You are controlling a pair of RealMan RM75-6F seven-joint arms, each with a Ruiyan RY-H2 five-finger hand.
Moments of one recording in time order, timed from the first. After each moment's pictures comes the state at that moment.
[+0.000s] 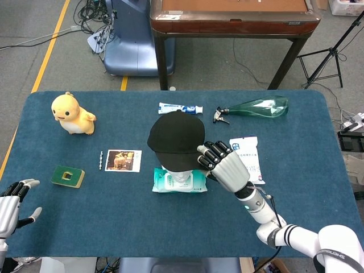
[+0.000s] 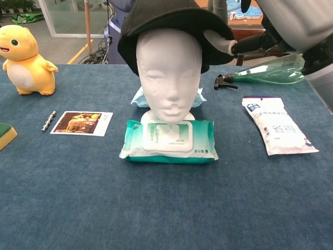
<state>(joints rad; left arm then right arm) -0.07 -1.09 -0.04 -1.64 1.46 1.47 0.06 0.70 -1.76 0.19 -1.03 -1.84 1.72 -0.15</state>
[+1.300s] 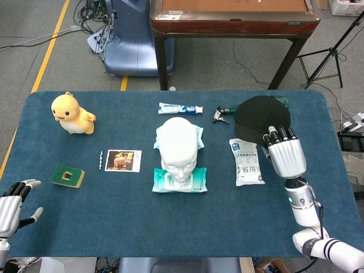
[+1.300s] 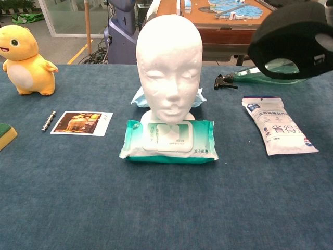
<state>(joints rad) -0.08 -1.11 -0.04 -1.64 1.45 1.46 0.09 0.48 -1.54 0.18 -1.10 -1.57 1.62 -0.45</state>
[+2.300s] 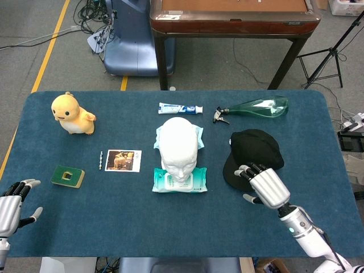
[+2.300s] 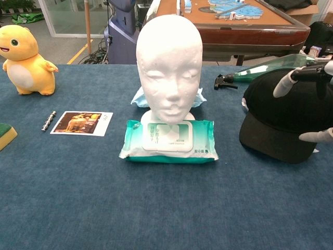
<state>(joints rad) -0.08 -1.10 -0.04 -1.64 1.44 1.46 0.09 0.42 -1.30 -0.03 -1.52 -1.68 1.39 -0.20</state>
